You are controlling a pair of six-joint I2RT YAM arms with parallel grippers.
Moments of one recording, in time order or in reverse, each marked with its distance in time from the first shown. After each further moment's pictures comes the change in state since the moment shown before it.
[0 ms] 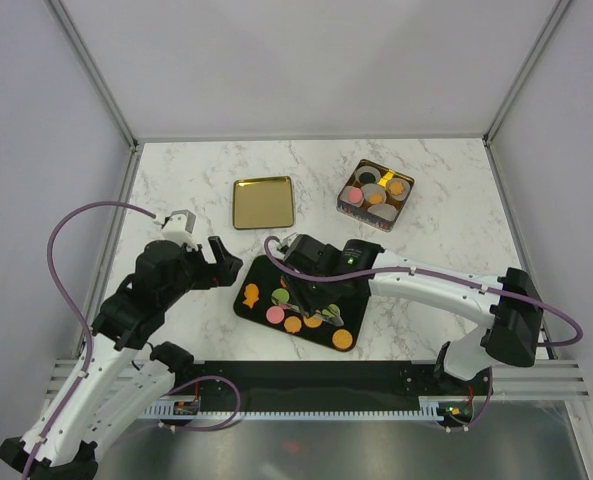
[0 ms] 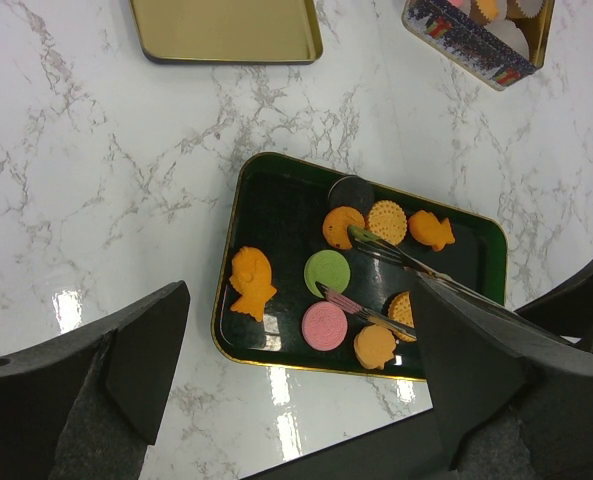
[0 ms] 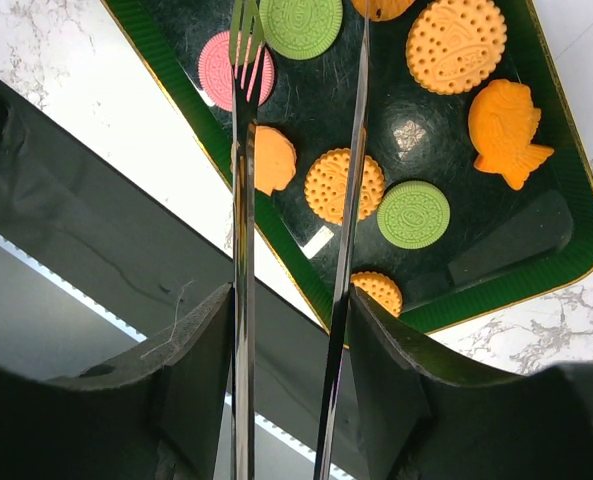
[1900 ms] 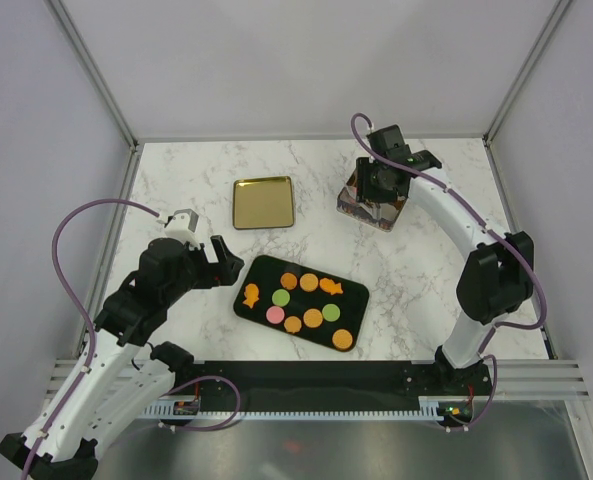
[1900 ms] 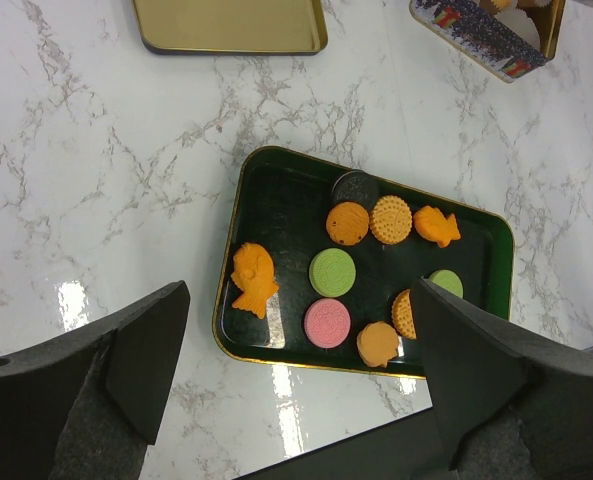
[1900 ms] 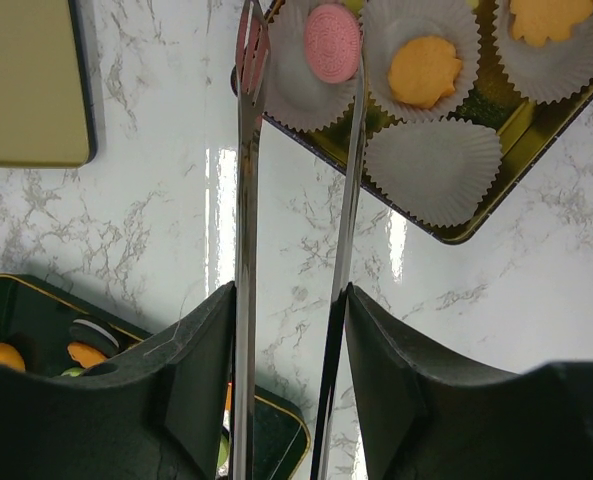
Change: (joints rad) left arm 0.000 0.025 0.000 0.000 0.003 0.000; right arm -0.739 0.231 0.296 0.093 0.006 -0.136
